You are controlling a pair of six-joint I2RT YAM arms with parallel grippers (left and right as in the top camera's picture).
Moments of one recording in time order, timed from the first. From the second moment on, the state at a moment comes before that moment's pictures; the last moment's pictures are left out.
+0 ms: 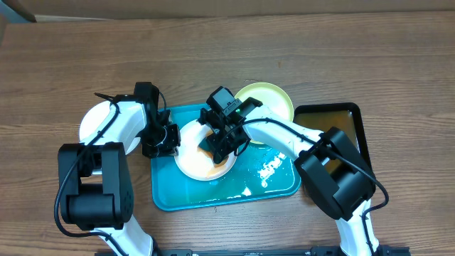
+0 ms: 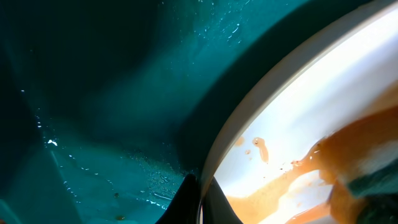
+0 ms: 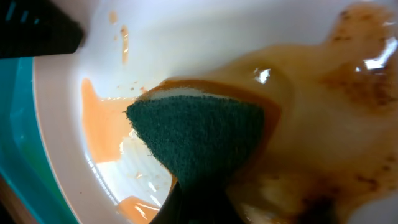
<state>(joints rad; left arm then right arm) -0.01 1.88 1.14 -0.95 0.25 -0.18 0.73 2.14 1.51 -0.72 -0.42 0.07</state>
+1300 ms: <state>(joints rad) -0.01 1.88 1.14 -0.94 0.27 -0.18 0.69 2.15 1.58 -0.89 -0.29 0.20</state>
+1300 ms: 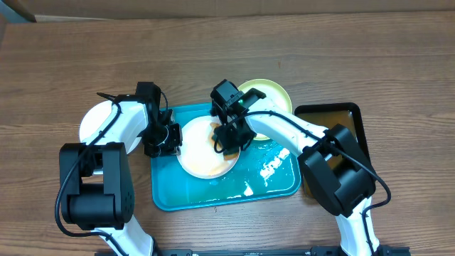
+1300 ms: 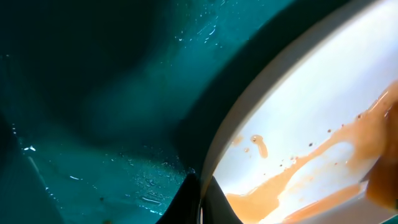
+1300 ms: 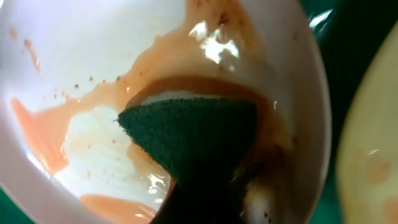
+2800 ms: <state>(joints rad) -0.02 1.88 1.14 -0.94 0.27 -0.18 0.81 2.15 1.58 -0.82 -0.05 0.39</state>
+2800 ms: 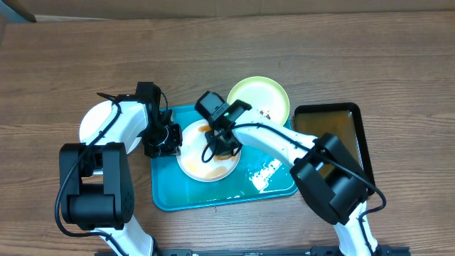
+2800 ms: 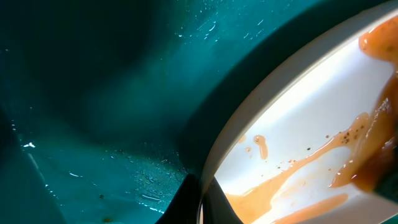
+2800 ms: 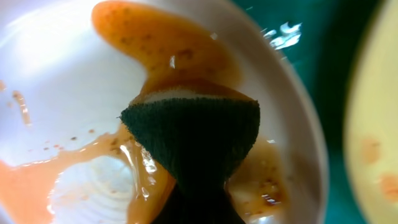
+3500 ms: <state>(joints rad) -0.03 1.88 1.14 -0.93 0.31 -0.18 0.73 2.15 1.59 -0.92 0.05 0.44</state>
